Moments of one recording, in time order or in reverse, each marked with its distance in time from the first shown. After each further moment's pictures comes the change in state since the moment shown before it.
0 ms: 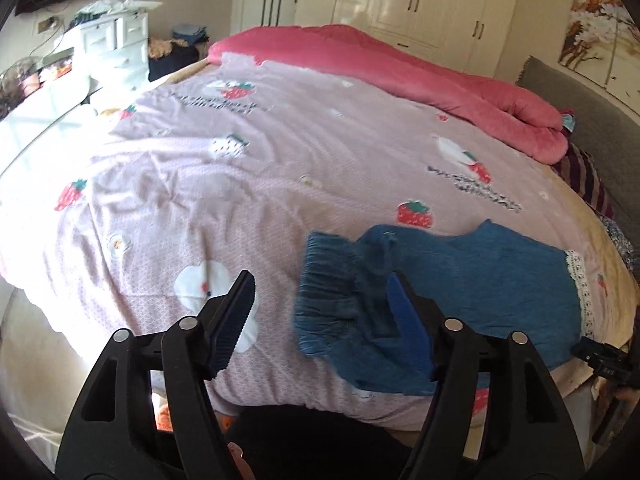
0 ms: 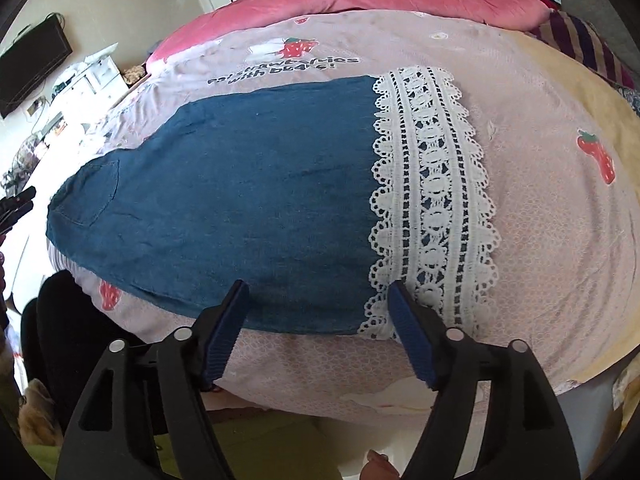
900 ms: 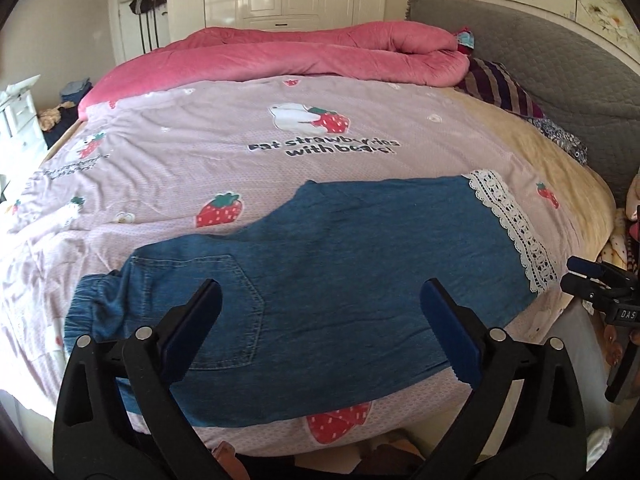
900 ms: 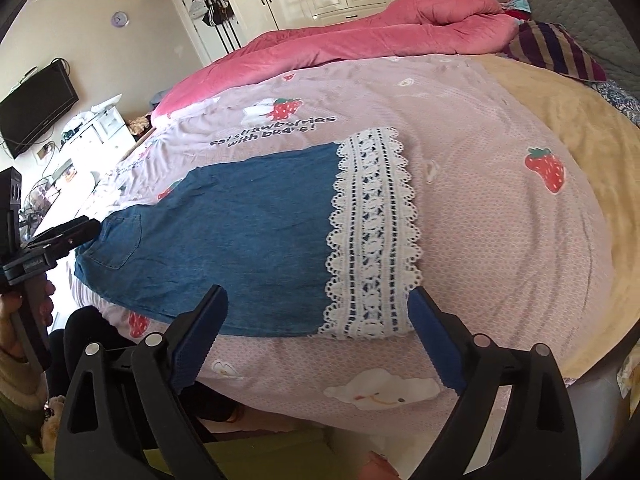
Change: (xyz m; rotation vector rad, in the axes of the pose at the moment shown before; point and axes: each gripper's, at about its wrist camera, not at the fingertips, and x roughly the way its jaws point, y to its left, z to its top) left arm 0.037 -0.187 -0.025 0.346 0.058 -0.192; right arm -0.060 -0.033 -0.008 0.072 -0.171 0.021
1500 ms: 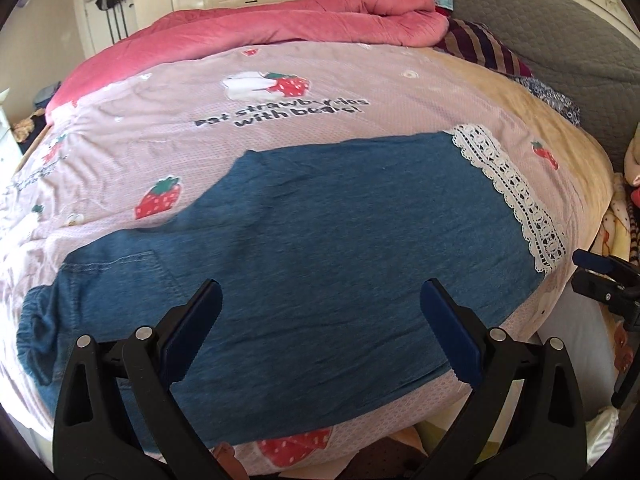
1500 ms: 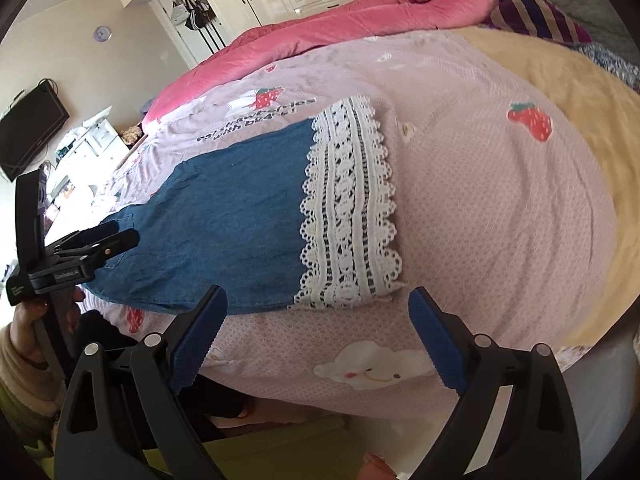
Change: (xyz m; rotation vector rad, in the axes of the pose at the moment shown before) left arm 0.053 -0.043 0.000 0.083 0.105 -0.039; right arm 0.008 -0.019 -0.022 0.101 0.039 0.028
